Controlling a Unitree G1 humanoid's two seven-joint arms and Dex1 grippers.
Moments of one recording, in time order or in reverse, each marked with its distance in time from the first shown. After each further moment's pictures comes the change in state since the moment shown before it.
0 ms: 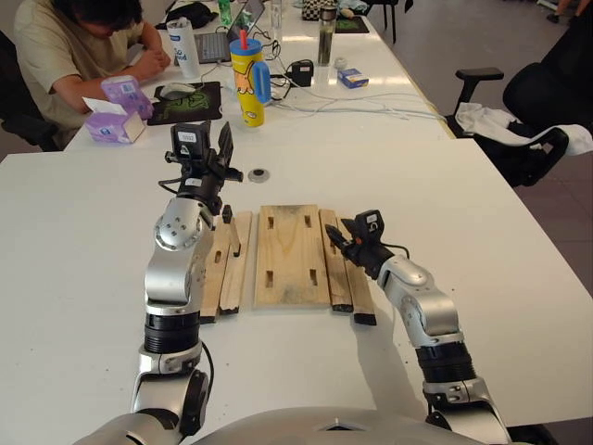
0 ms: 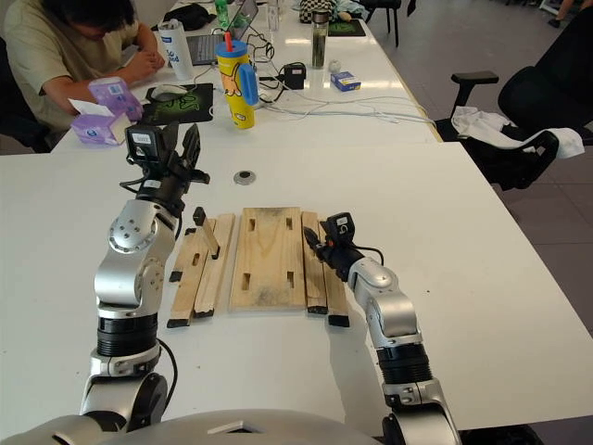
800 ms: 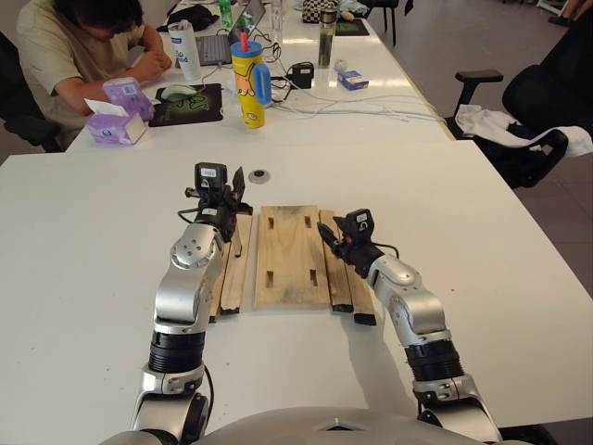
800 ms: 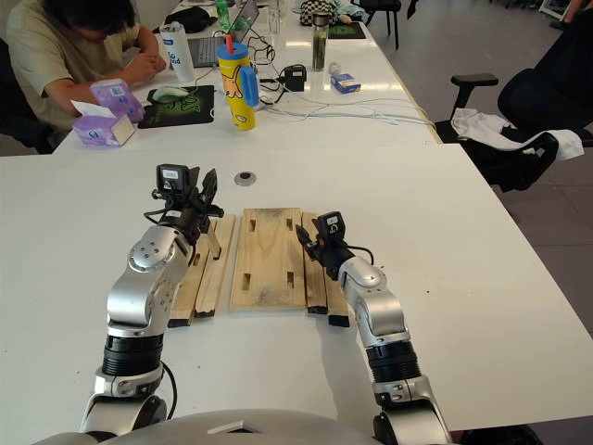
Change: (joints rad) left arm 0.137 -0.021 -0.099 -0.017 0.017 0.104 0.050; right arm -0.007 0.042 0.029 0.033 -0.037 -0.040 -0.026
